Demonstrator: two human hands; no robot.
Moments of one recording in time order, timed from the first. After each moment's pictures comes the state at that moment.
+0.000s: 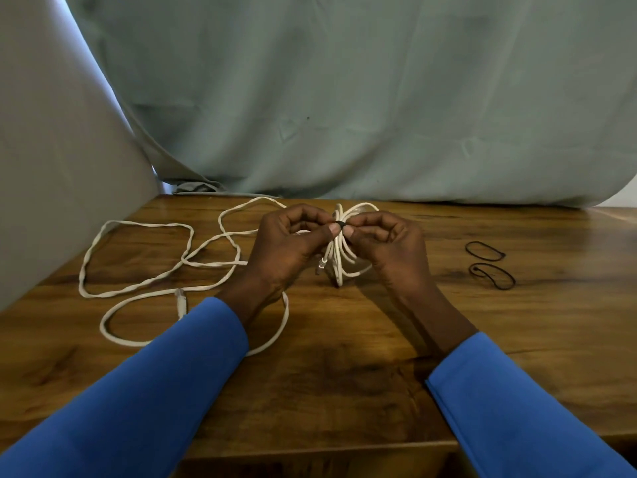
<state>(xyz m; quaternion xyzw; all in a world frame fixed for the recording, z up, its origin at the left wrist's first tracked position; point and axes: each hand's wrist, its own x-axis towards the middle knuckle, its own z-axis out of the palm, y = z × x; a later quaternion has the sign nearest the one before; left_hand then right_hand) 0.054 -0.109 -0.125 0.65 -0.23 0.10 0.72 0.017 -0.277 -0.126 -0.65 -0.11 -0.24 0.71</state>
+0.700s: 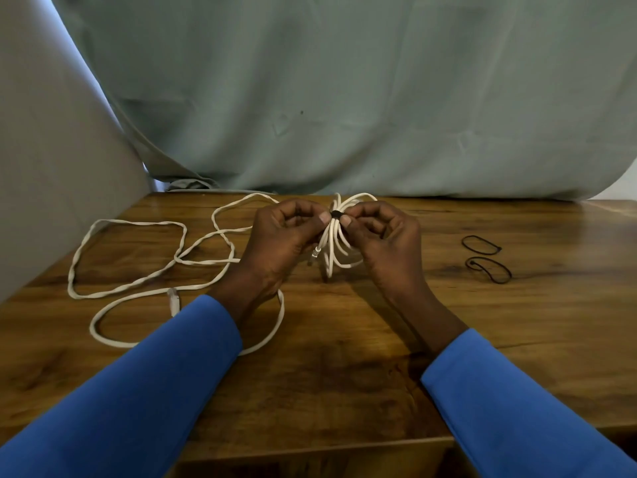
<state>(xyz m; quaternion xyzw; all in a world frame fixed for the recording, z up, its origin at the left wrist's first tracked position) 0.051 -0.111 -0.120 0.61 -0.21 0.06 0.76 0.020 -0.270 -0.128 -0.66 -0.13 -0.32 0.67</state>
